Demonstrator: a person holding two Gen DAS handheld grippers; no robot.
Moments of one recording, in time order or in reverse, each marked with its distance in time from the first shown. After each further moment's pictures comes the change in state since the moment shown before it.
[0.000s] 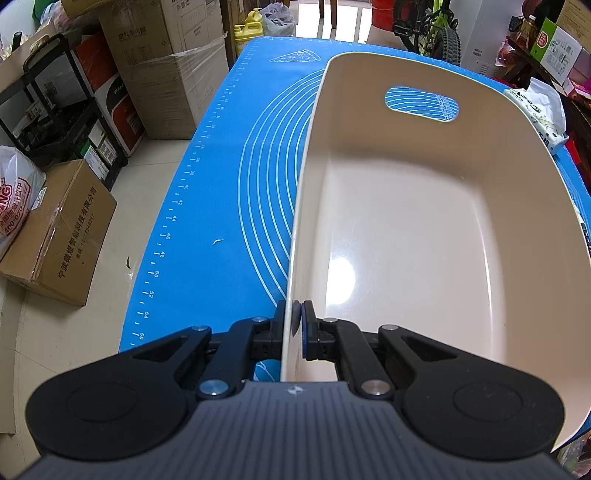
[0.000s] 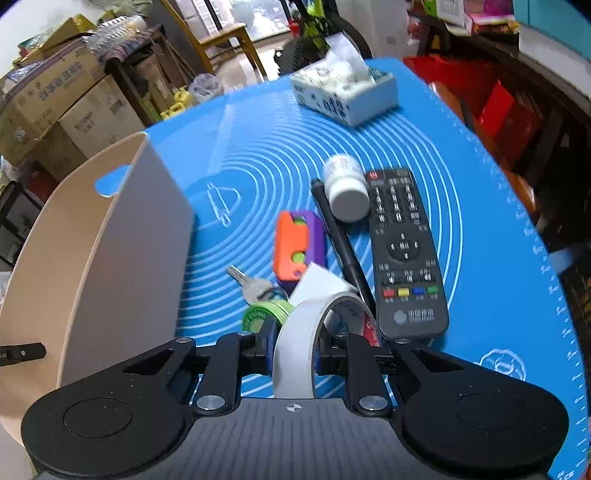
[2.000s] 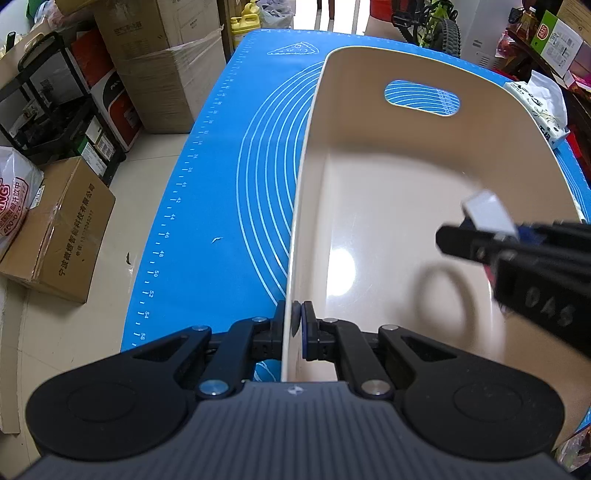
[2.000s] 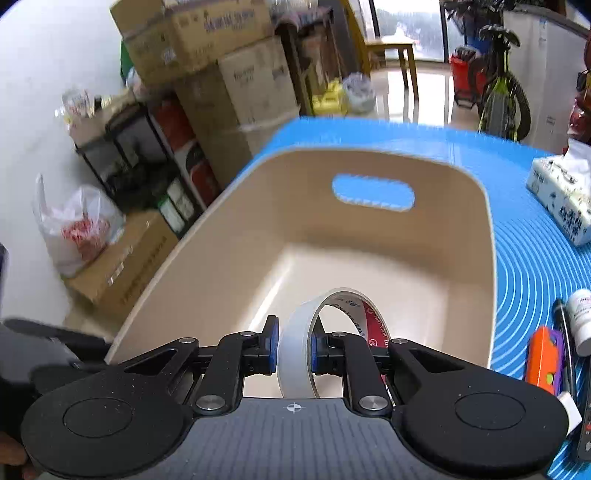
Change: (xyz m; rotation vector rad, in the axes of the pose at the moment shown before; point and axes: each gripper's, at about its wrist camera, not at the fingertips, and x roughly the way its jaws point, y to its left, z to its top) left arm 0.004 0.000 0.004 0.011 0.032 0.001; right arm 0.023 0.213 0.014 -0.419 0.004 0.210
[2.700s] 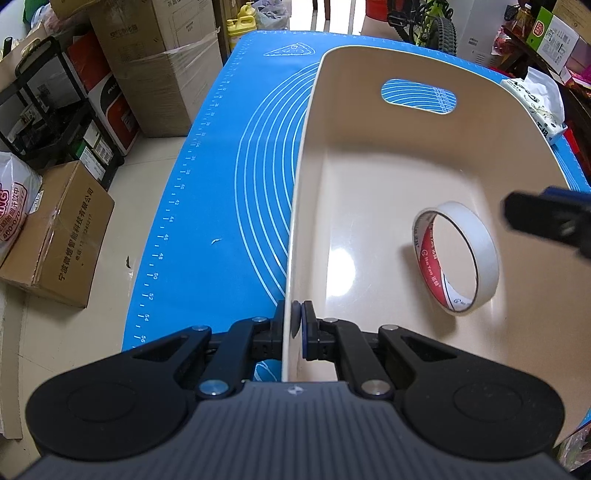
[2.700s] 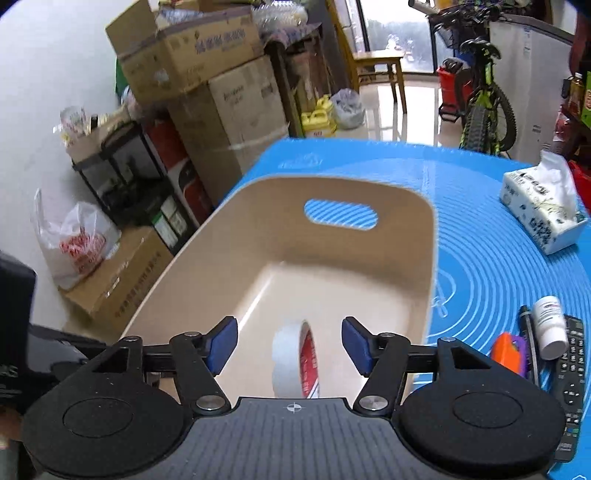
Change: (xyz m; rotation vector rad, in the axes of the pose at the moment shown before) left arm 0.001 -0.001 0.000 0.017 -0.004 -0.001; right arm -0.044 -0.025 0.002 0.021 -0.076 -0.010
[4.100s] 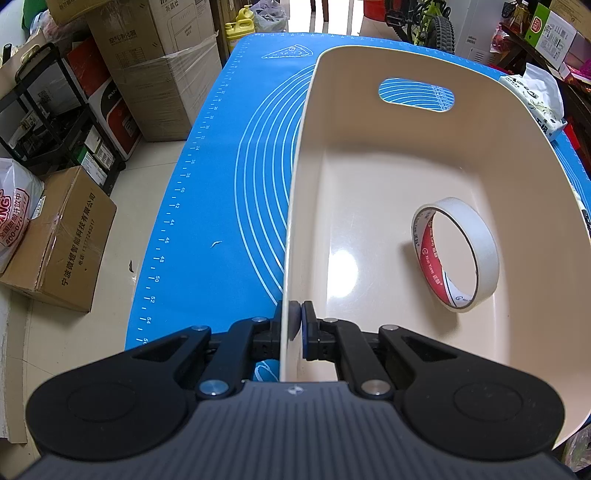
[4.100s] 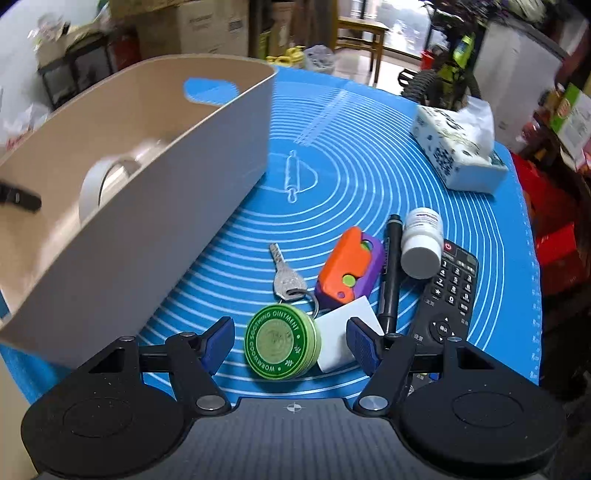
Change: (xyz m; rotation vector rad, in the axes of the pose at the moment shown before) left arm -0.001 -0.003 -0.001 0.016 -0.007 0.009; right arm -0.001 -0.113 -0.080 -0.218 0.171 -0.213
